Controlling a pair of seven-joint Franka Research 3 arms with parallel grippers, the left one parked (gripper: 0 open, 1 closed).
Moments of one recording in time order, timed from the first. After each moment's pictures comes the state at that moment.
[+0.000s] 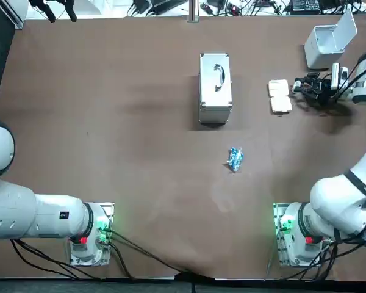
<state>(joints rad) -0.50 0.80 -0.12 -1.82 1.24 1.65 -2.64</state>
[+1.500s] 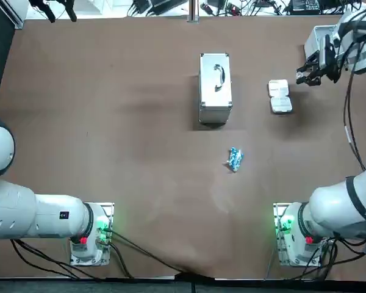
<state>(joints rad) -0.20 0.31 -0.11 -2.14 0.82 2.28 -2.31</state>
